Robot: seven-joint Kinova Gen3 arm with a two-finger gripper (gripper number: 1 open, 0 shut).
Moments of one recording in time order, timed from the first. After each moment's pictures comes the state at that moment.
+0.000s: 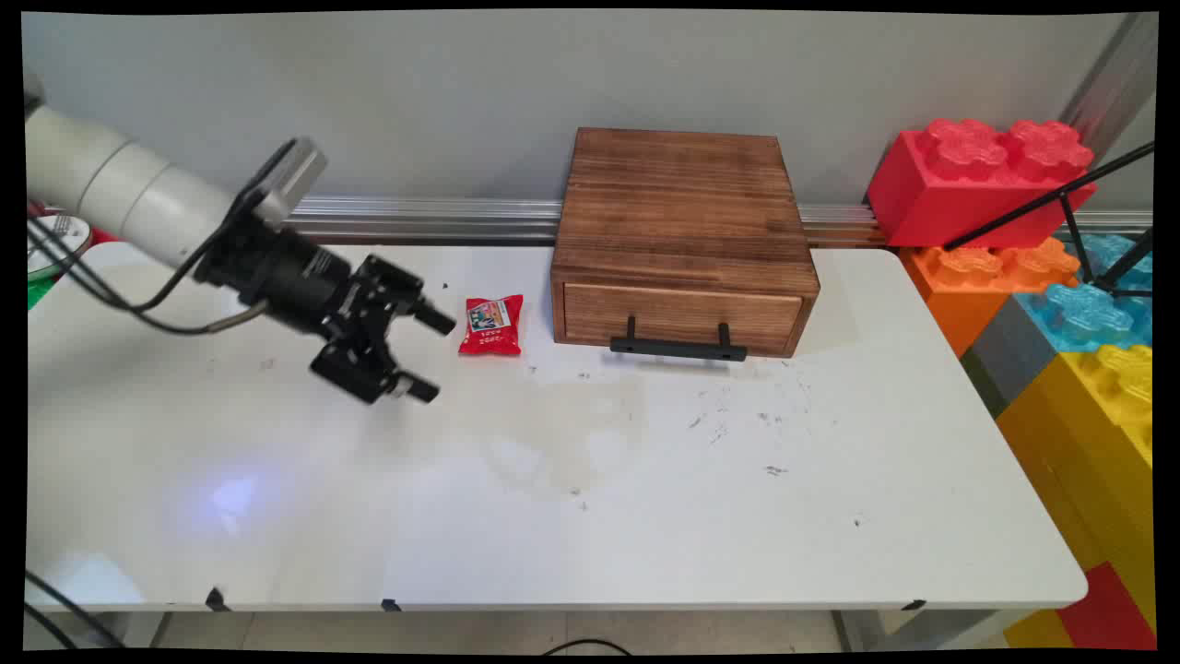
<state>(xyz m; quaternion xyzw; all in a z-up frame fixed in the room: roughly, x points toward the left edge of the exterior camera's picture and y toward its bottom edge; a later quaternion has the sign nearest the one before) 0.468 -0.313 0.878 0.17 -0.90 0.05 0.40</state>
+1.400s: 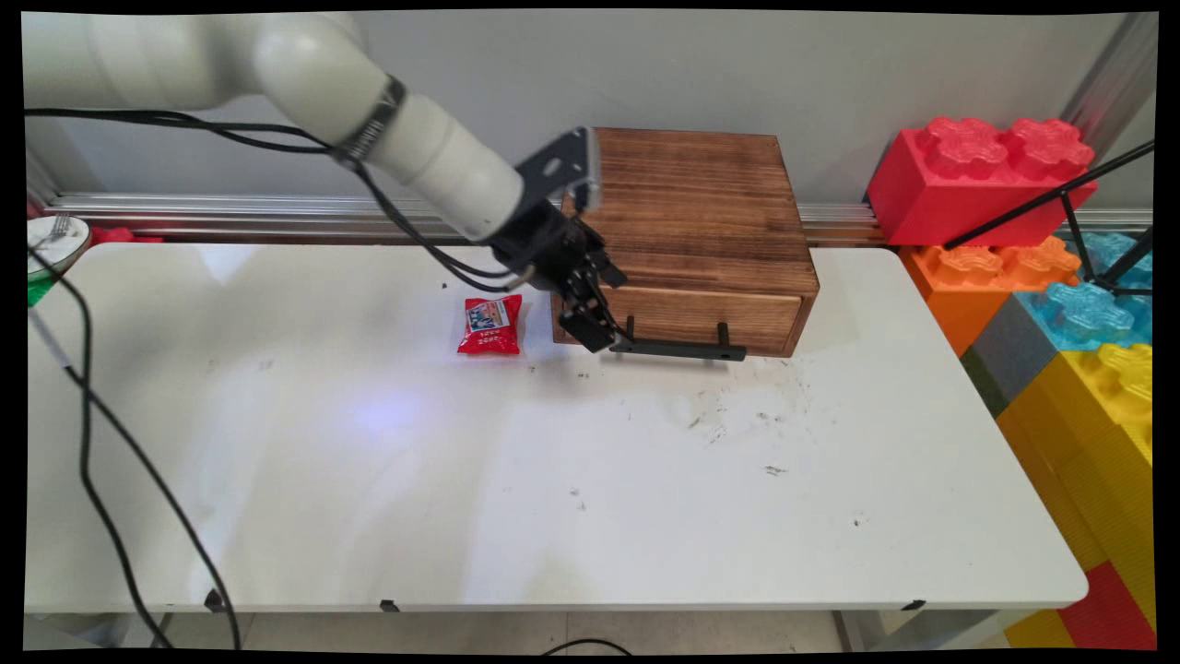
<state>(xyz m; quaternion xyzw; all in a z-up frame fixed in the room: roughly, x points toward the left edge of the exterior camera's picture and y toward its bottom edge) 0.292 -0.452 0.864 0.16 -0.93 0.12 0.30</state>
